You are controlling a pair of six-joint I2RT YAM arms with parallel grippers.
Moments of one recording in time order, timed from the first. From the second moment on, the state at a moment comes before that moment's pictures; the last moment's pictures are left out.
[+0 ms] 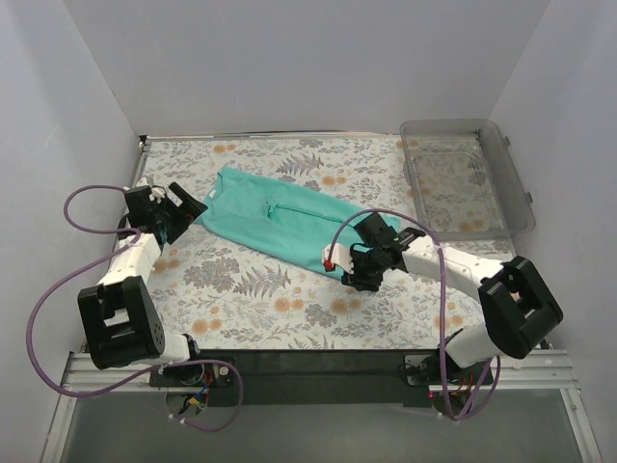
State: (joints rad) left arm 0.25 1.39 0.82 -0.10 0.32 -0.59; right arm 0.68 1.44 0.85 -0.59 -0.41 -0.85
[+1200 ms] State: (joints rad) left arm 0.27 1.43 0.76 -0.11 0.28 -0.63; right arm 1.10 1.76 1.11 -0.64 -0.38 -0.71
